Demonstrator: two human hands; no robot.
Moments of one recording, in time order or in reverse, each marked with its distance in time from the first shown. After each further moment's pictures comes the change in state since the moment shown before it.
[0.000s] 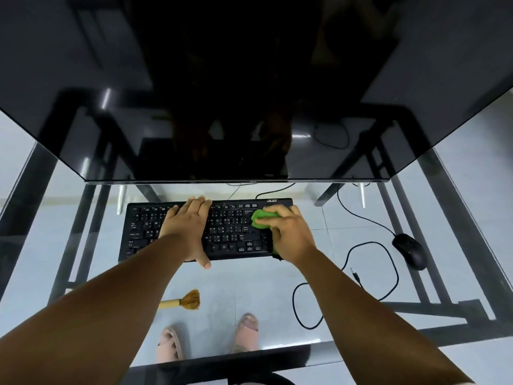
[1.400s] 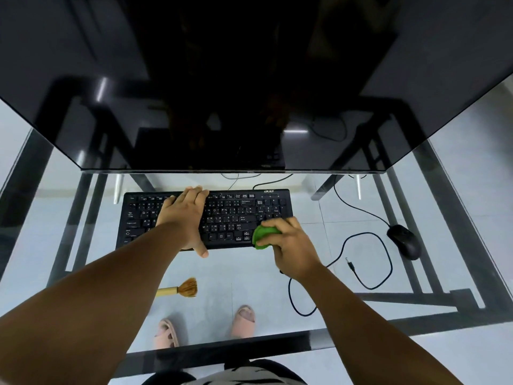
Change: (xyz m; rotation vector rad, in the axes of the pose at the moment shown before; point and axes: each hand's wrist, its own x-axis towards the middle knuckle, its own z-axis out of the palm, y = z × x) left_hand -0.003 0.001 0.001 -0.005 0.006 -0.019; right_hand -0.050 0.005 0.006 -0.005 0.004 -0.108
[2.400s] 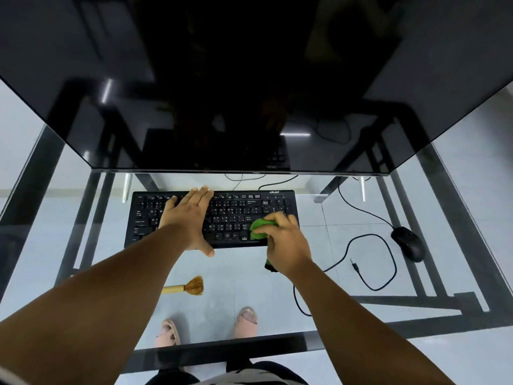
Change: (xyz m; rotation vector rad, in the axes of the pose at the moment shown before) left_hand -0.001 -0.011 0.012 -0.015 0.034 0.016; right_hand 0.015 -0.034 0.006 -0.022 -0.004 0.181
